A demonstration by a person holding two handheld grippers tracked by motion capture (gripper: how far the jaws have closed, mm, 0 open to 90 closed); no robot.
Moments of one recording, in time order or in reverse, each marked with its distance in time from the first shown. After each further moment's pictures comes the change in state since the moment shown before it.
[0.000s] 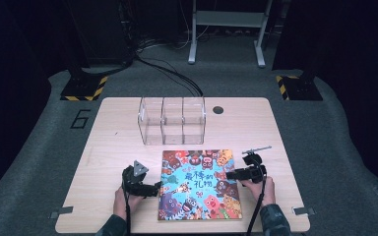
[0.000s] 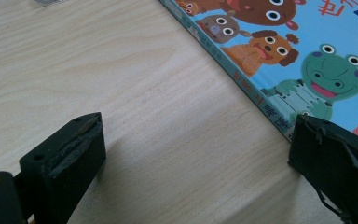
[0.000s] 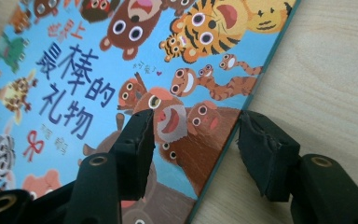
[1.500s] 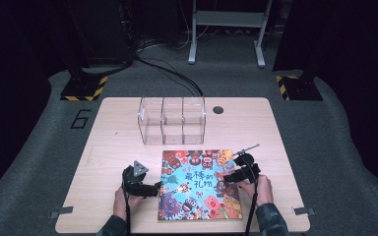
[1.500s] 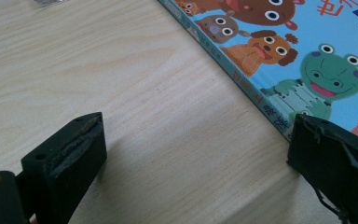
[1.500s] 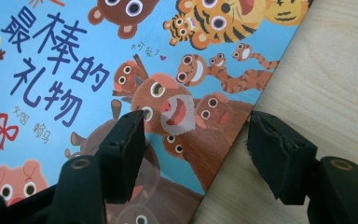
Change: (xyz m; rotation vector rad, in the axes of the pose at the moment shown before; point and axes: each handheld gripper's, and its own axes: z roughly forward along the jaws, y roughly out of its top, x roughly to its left) left arm -0.001 0.000 0.000 -0.010 -0.003 -0.010; right arm 0.026 0.010 0.008 0.124 -0.159 -0.105
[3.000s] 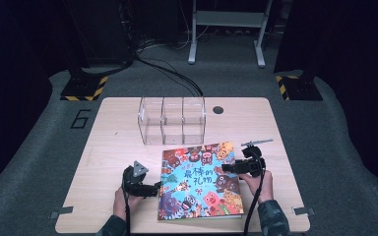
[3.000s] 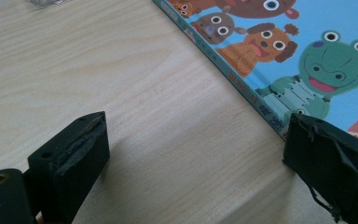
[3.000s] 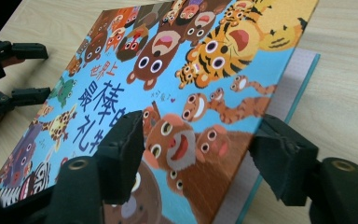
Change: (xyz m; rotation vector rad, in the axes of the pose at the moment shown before) left arm 0.001 0.000 -0.002 0.008 -0.018 0.013; right arm -0.005 0.010 -0.031 -0.204 0.178 0.089
